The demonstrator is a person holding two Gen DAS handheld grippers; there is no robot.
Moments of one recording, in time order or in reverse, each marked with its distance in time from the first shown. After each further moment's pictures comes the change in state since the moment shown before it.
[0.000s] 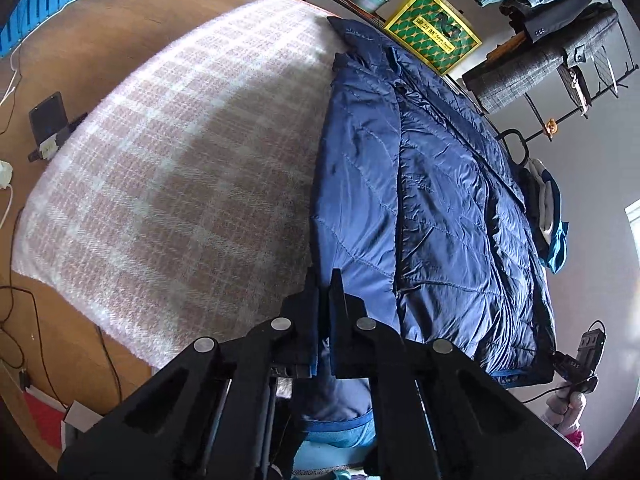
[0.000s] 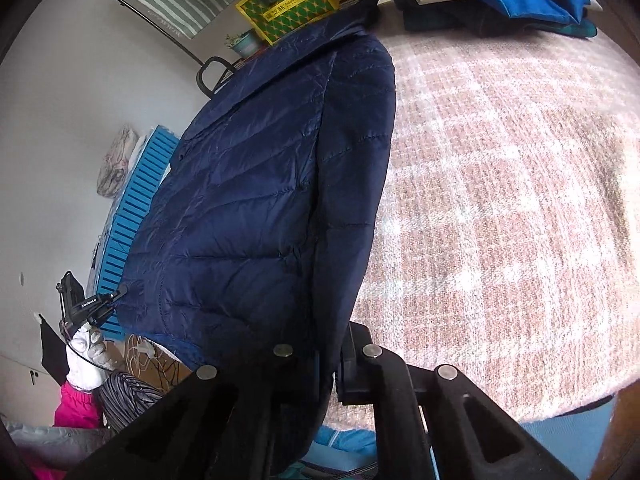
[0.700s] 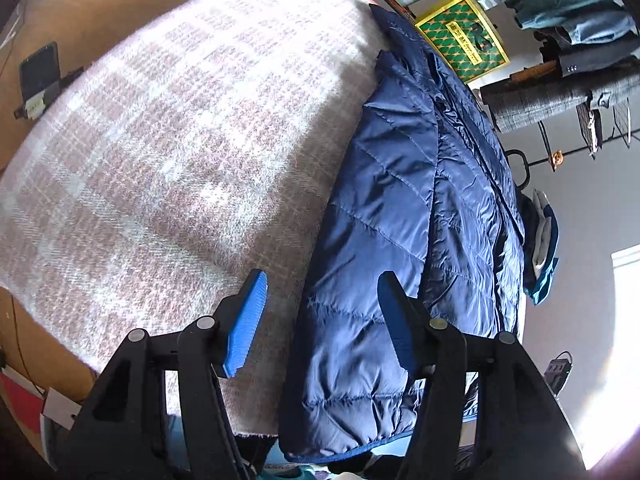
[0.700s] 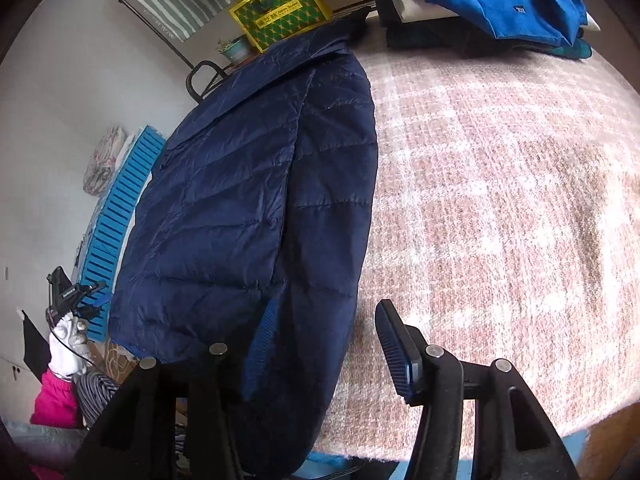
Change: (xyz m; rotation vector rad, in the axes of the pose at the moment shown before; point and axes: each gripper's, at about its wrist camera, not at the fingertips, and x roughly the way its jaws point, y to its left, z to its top) left arm 0.051 0.043 0.050 -0.182 0.101 -0.108; right arm 0.013 -0.036 0.035 0.016 -0.021 0.014
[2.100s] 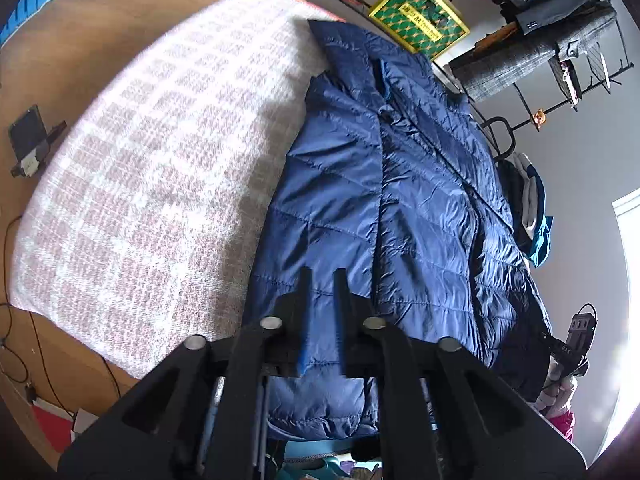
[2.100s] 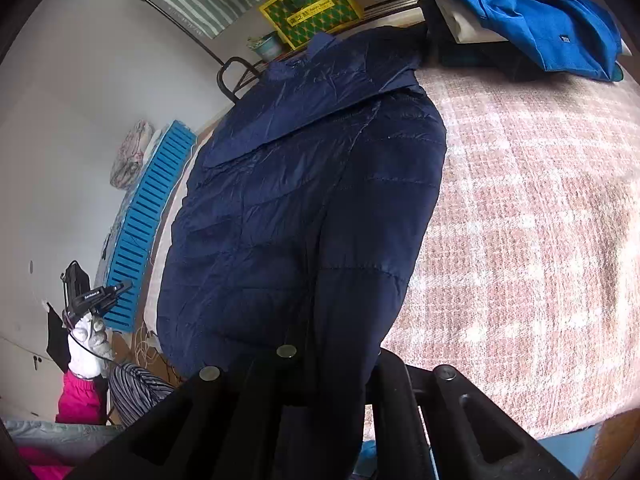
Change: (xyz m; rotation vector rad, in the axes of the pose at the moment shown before) left arm -0.019 -0.062 0.020 0.177 0.016 0.049; right arm -0.007 0.065 0.010 -0.084 0.044 0.020
